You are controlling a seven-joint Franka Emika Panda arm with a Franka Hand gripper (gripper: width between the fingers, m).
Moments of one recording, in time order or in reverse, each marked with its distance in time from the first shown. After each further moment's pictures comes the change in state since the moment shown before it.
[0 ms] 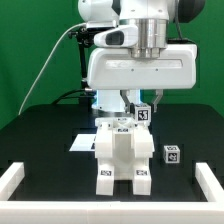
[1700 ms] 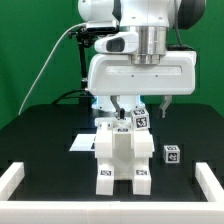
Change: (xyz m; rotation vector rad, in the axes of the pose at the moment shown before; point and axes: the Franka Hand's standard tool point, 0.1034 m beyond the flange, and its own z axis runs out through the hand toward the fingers) arm 0.000 0.001 0.009 -0.010 0.002 -0.005
